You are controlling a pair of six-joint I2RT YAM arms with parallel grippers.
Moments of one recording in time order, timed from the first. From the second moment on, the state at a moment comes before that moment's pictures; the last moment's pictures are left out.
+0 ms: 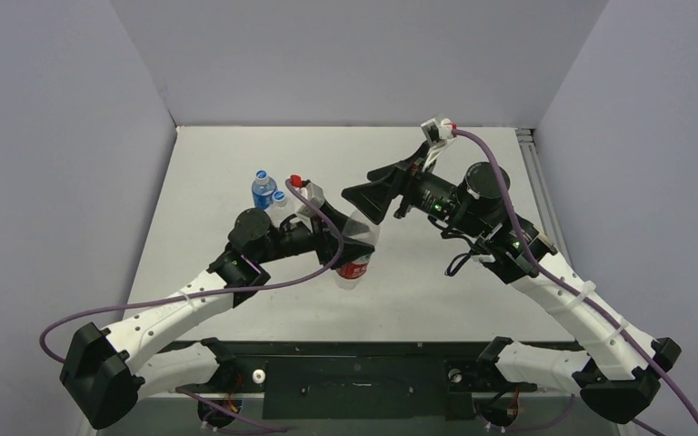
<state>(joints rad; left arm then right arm) -0.75 1.08 0.74 0.49 0.59 -0.41 0.77 1.09 1.30 -0.17 -0.25 0.48</state>
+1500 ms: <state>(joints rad) -0.68 1.12 0.74 0.58 0.67 -0.53 0.86 1.09 1.30 -0.19 -0.16 0.44</state>
